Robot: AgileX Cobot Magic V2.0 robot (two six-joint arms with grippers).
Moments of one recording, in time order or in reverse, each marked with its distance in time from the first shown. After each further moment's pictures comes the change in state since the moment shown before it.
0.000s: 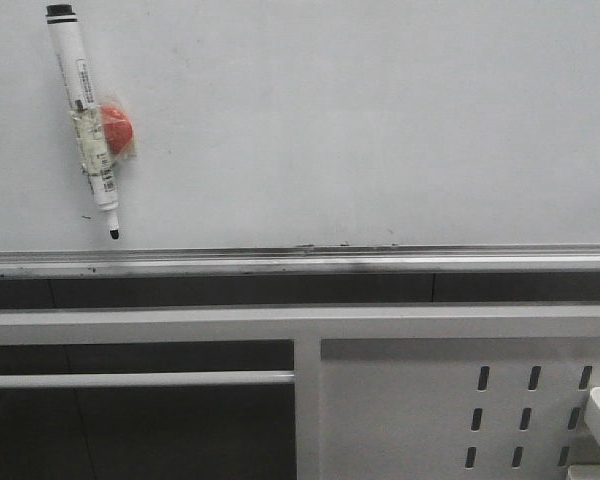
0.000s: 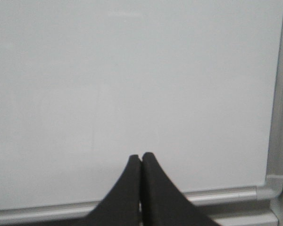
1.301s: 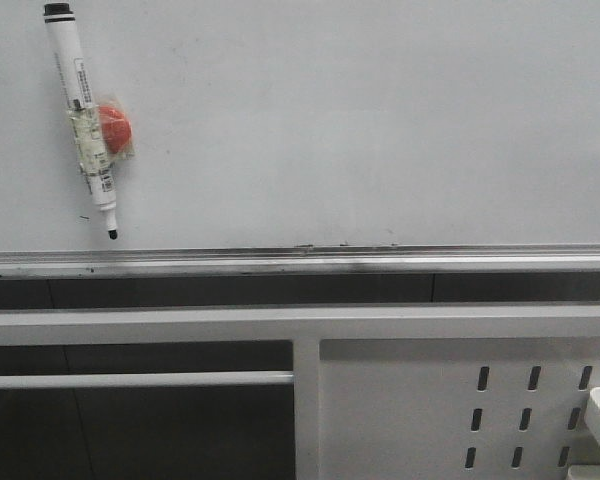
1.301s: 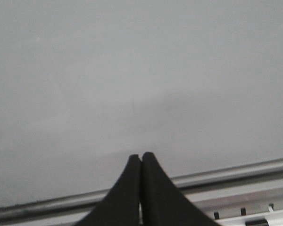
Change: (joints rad) left arm -0.059 0.452 -0.315 -0.111 -0.289 0.000; right arm 0.057 0.230 -0.341 0.141 0.385 0.072
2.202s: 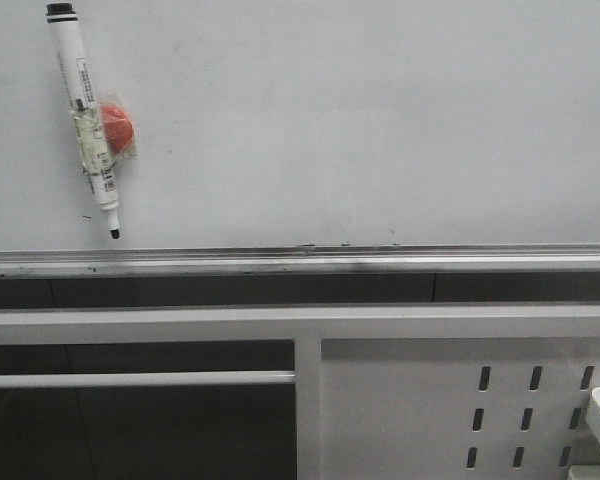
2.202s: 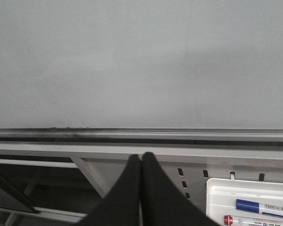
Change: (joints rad) left arm -0.415 0.047 0.227 -0.050 -0.092 -0.033; right arm 0.189 0.017 -0.016 0.084 0.139 -0.117
